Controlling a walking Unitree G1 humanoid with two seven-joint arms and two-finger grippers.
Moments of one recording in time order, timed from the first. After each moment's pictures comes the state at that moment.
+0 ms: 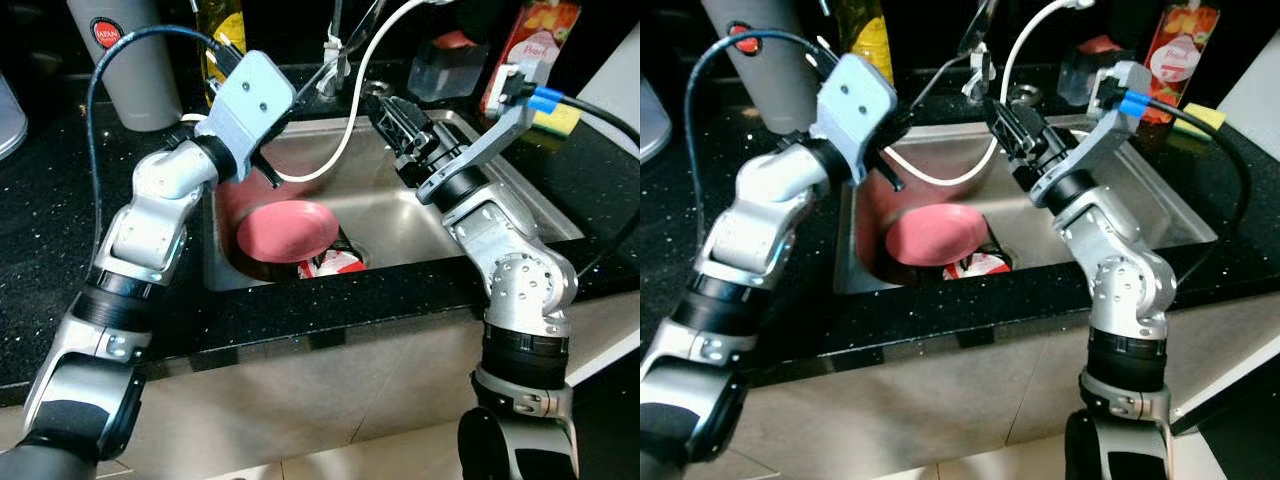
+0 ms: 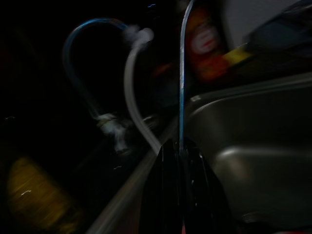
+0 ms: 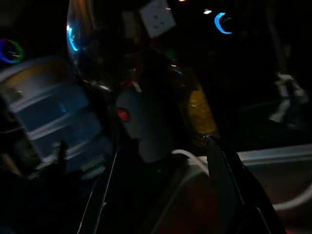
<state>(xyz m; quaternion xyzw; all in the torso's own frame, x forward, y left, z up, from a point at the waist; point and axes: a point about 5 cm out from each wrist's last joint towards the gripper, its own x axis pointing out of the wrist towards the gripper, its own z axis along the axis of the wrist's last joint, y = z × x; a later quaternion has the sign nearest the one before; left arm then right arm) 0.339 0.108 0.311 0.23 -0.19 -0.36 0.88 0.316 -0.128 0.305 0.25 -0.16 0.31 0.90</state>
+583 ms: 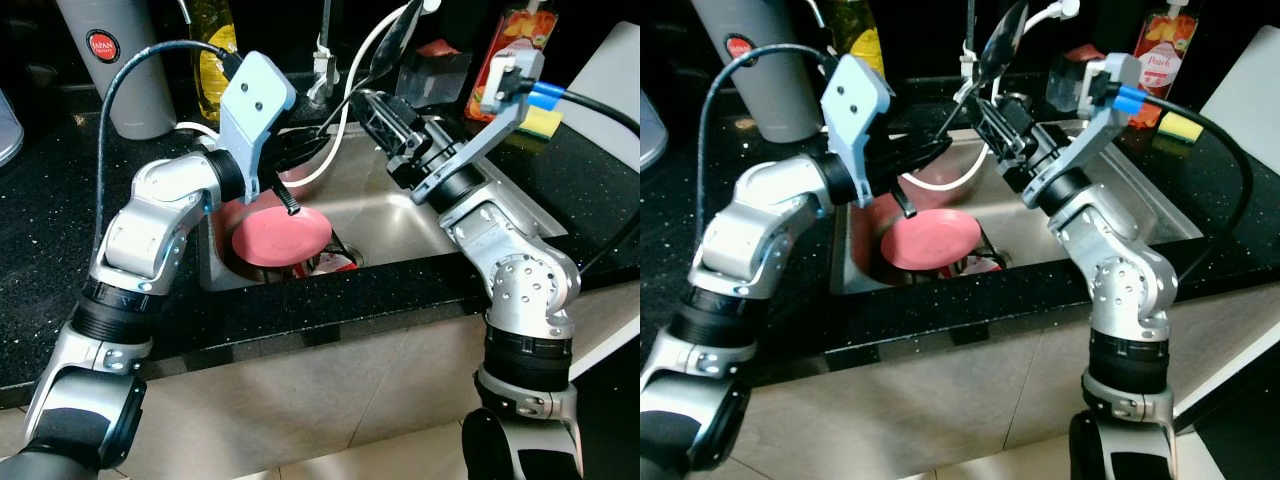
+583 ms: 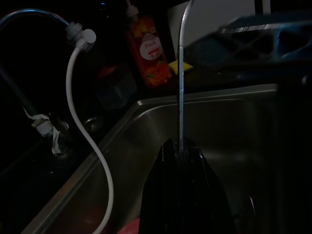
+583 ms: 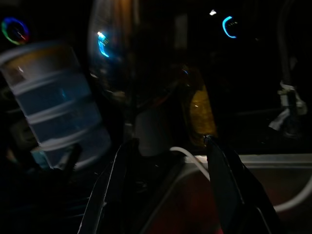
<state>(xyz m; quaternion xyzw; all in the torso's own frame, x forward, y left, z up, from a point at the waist) 0.328 0.100 0.302 0.17 -0.13 -0.44 0.87 0.313 -0.121 0.306 0.19 -0.16 0.32 0.91</state>
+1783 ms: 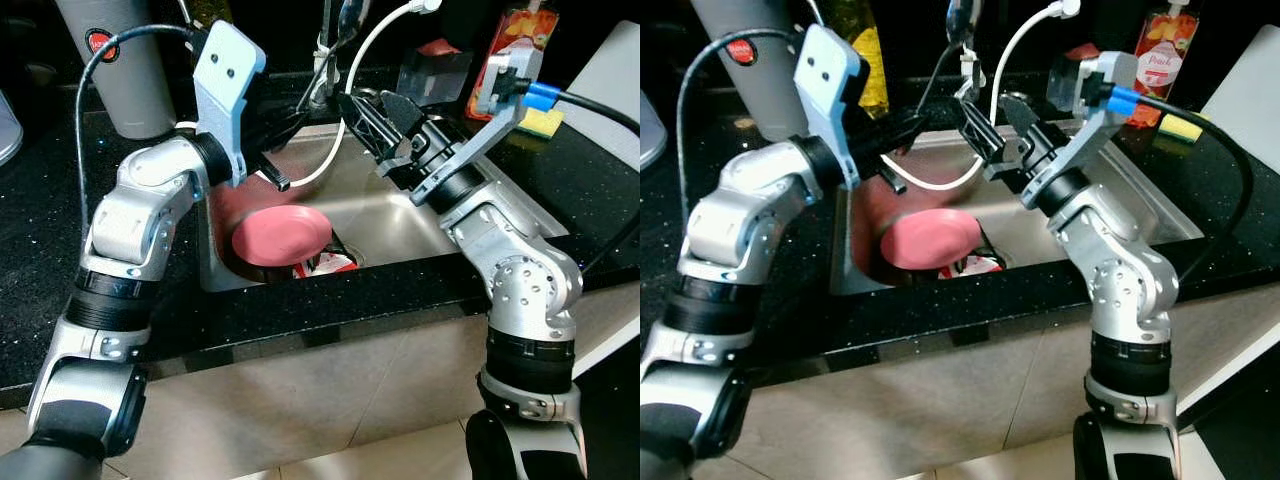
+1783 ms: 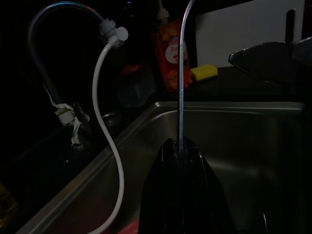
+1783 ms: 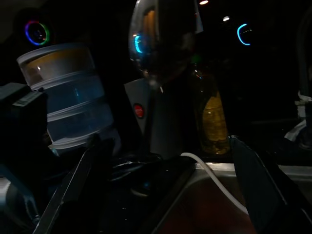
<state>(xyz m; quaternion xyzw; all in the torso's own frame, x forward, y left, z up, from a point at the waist) 0.339 0.112 0.312 0.12 -0.13 -0.40 0.90 0.306 -0.118 0.312 0.19 -0.18 0.35 0.90</state>
